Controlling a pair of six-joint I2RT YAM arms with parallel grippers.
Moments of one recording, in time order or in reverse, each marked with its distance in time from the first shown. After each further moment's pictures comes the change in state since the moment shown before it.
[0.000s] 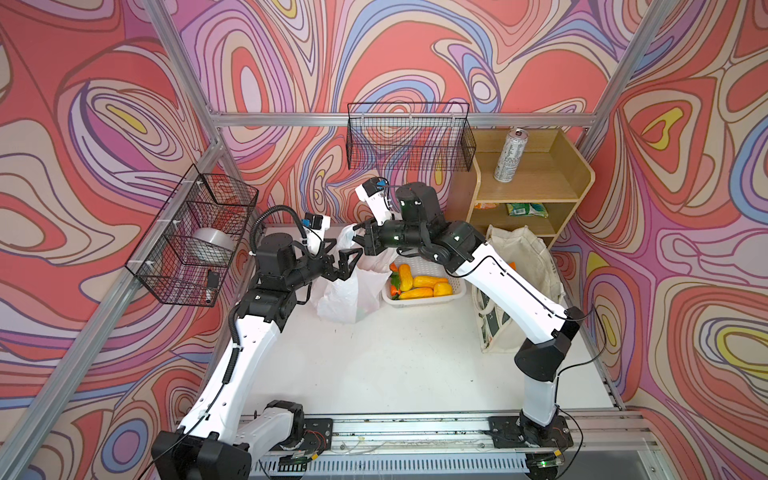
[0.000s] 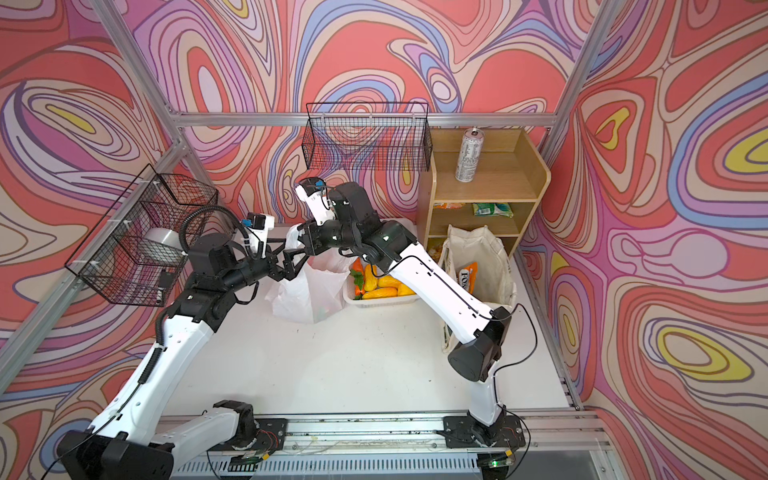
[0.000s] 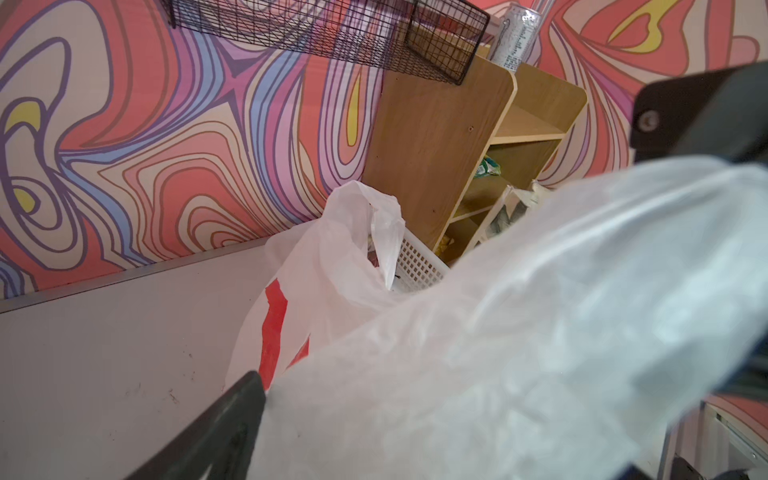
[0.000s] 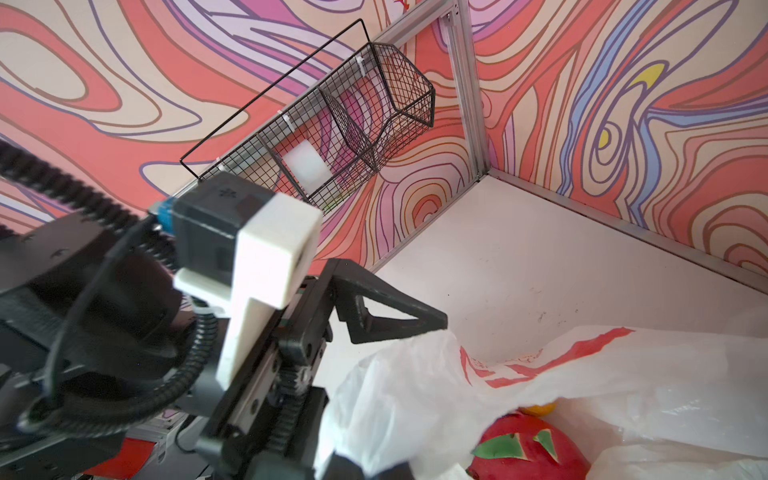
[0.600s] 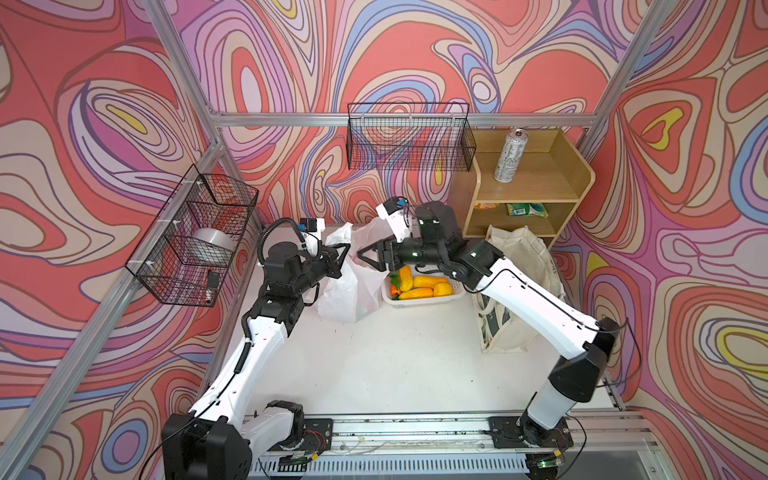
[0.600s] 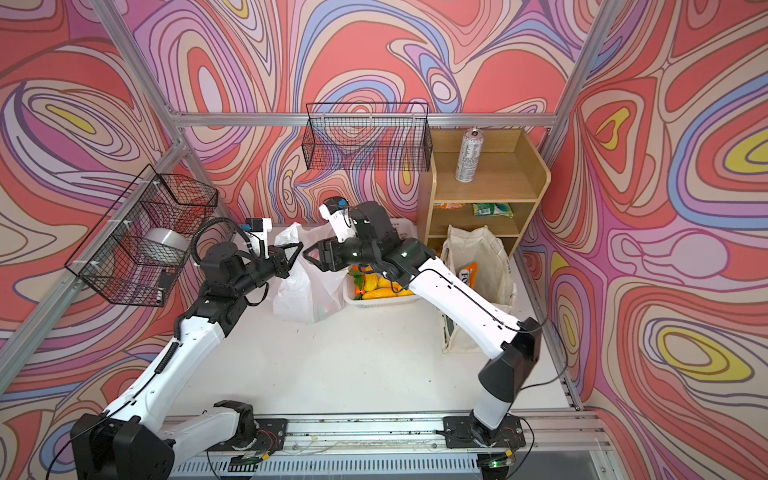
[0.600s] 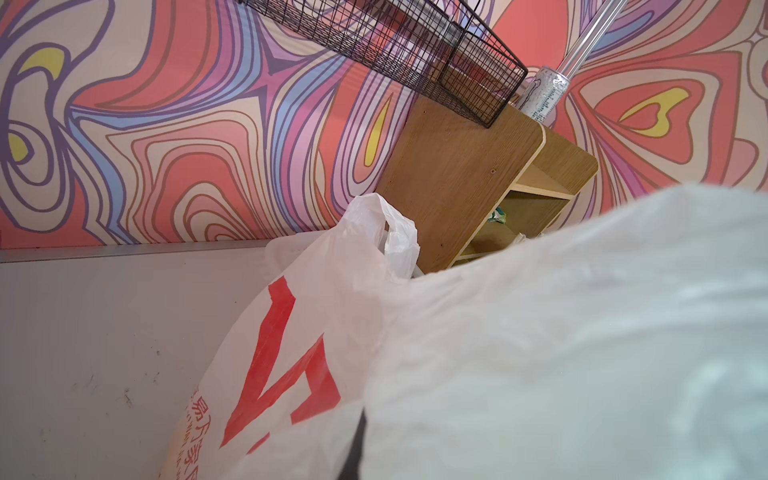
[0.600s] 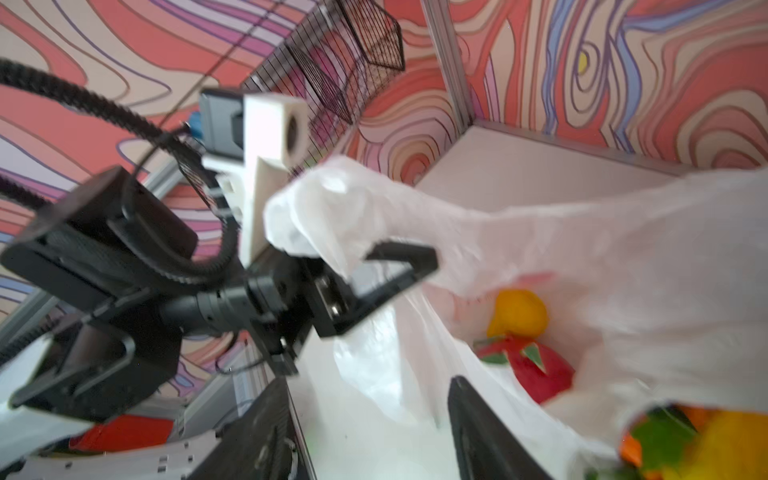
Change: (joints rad) left arm -0.006 0.010 -0.127 0.233 -0.059 -0.208; right arm -0.064 -0.298 -0.513 0.142 -0.003 0.072
